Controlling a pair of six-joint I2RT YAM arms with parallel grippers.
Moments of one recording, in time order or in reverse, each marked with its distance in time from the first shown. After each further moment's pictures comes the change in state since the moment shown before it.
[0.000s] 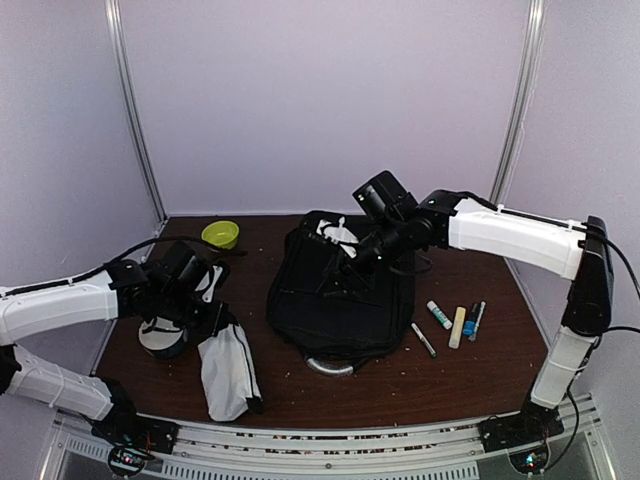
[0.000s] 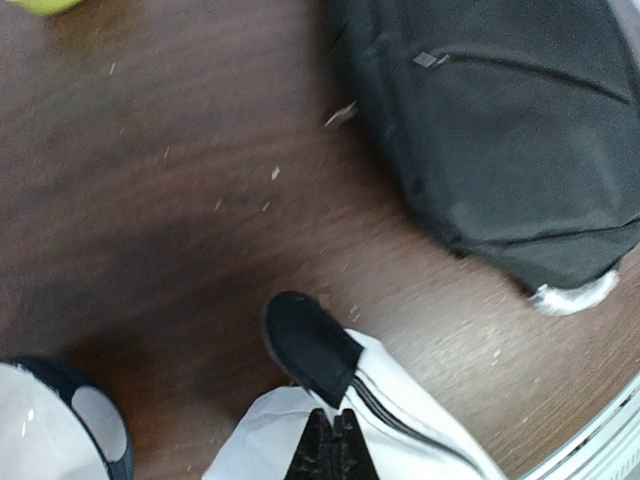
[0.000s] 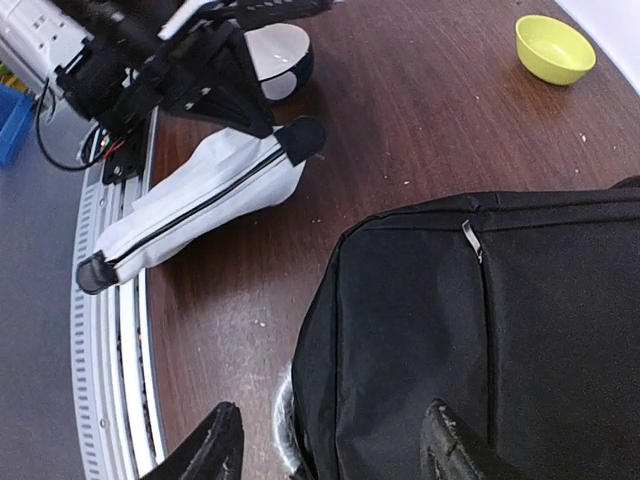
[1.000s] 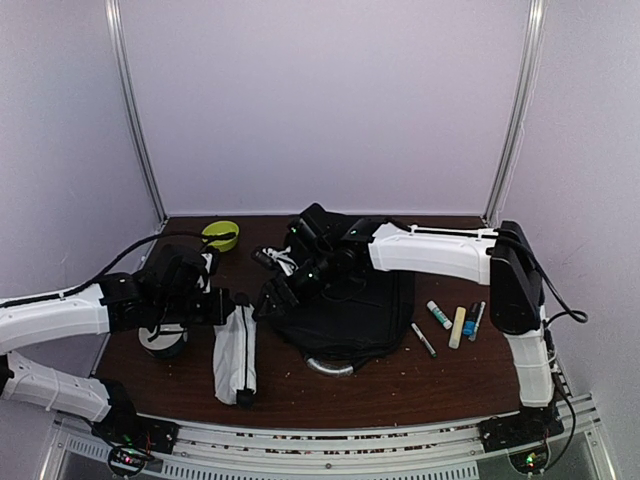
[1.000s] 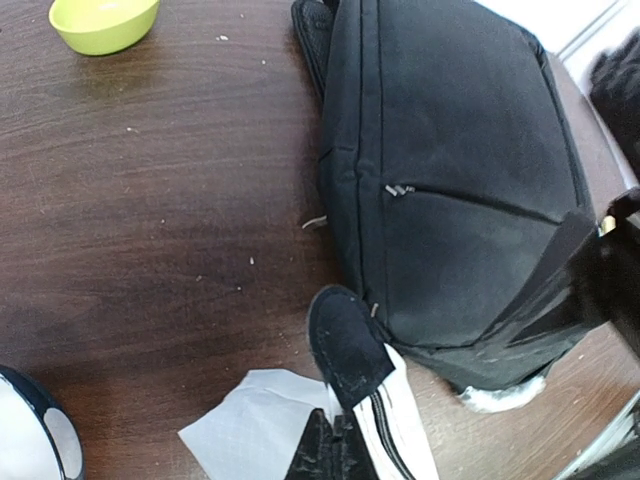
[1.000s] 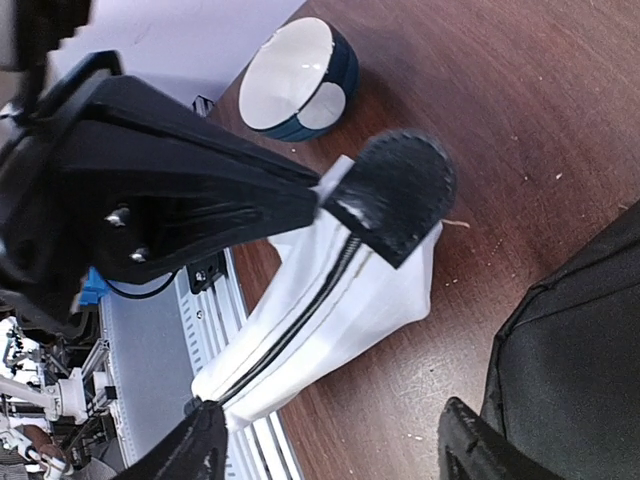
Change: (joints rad) left arm -0.081 -0.085 -0.077 0.249 -0.133 -0.225; right arm 0.116 0.404 0.280 0.141 -0.175 0.637
